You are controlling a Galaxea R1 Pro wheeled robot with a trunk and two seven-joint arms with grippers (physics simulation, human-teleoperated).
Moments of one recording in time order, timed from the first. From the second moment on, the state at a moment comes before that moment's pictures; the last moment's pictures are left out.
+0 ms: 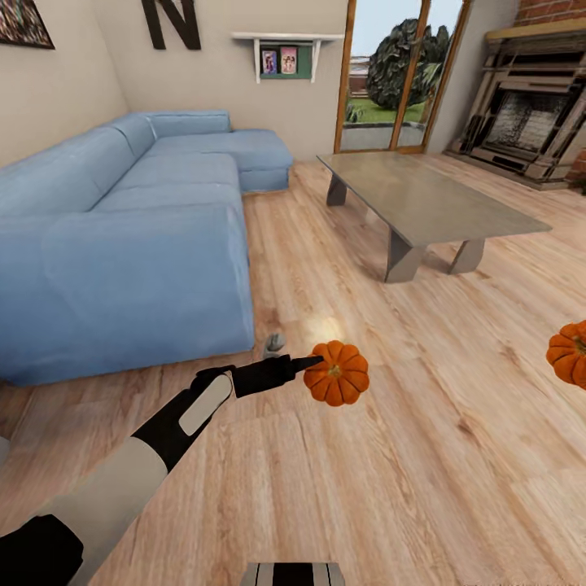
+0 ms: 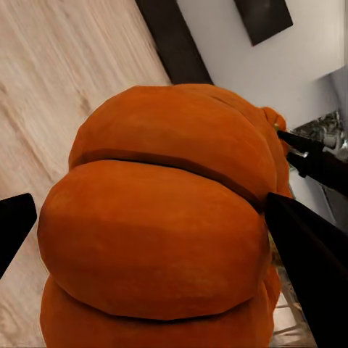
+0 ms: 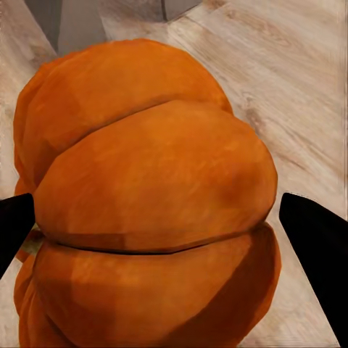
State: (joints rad) left arm -0.87 0.04 -0.58 -0.87 1.05 0.53 -0.63; right arm -0.64 -0.57 -0.74 -1.38 -0.03 0.99 0.52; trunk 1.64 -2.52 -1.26
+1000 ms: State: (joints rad) left arm -0.87 -0.07 -0.58 -0.76 1.05 0.52 -0.32; right arm -0.52 -0.49 -0.45 -1.28 -0.04 0.92 0.57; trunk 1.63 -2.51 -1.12
